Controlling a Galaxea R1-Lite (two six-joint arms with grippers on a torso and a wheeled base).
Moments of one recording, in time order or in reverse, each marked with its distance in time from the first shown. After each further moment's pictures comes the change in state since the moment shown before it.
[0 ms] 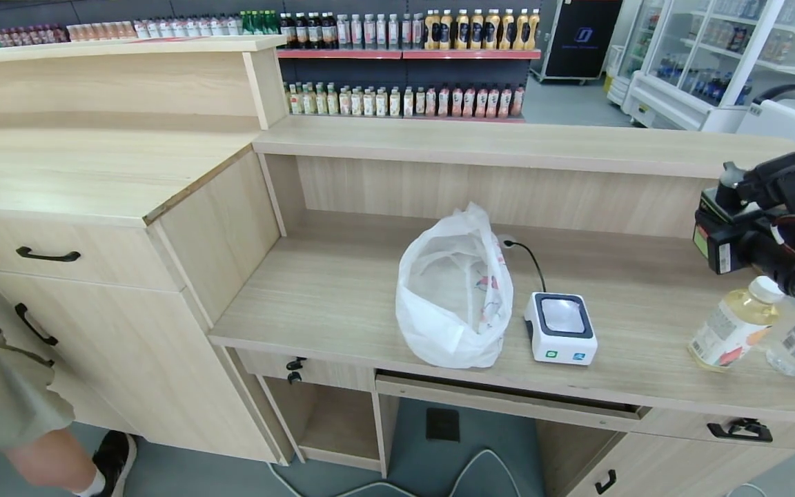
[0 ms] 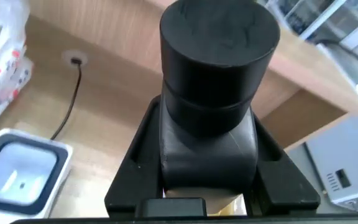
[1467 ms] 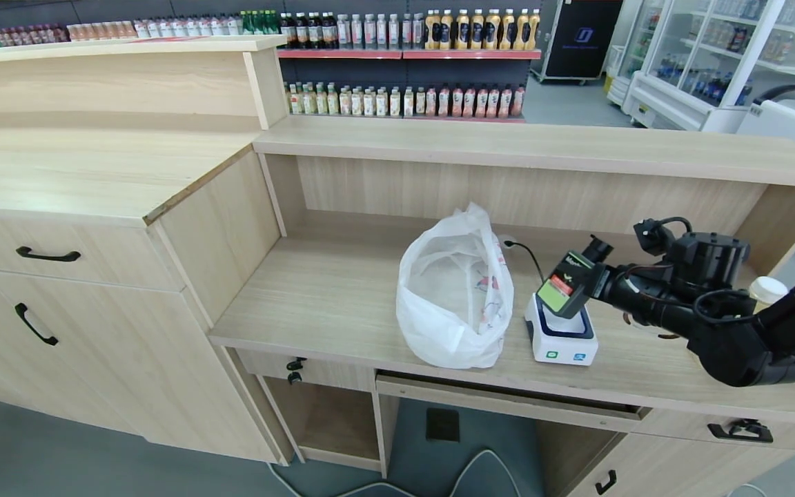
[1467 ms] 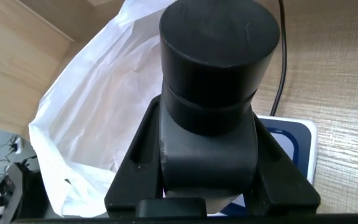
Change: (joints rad) left arm 0.000 0.000 0.000 0.000 0.000 0.000; right arm 0.126 0.422 -0.150 -0.027 0.384 0.880
